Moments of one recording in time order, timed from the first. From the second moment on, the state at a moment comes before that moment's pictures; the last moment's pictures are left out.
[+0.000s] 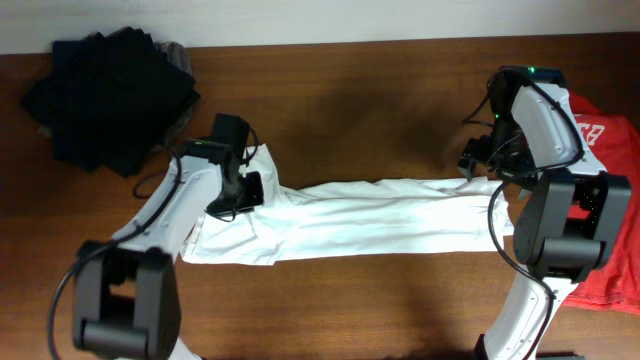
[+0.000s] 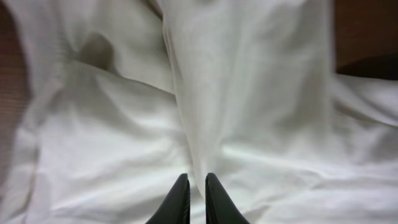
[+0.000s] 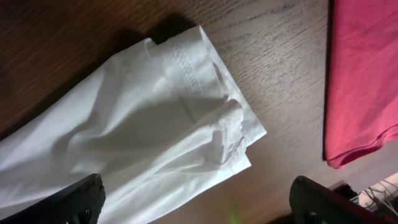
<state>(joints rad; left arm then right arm) -0.22 1.80 1.24 -0.92 0.06 -0.35 -0.13 2.12 1.77 -1.46 0.15 0.47</state>
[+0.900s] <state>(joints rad) -0.22 1.86 1.22 -0.85 0.06 -0.35 0.10 1.90 1.77 -1.50 0.11 0.49</state>
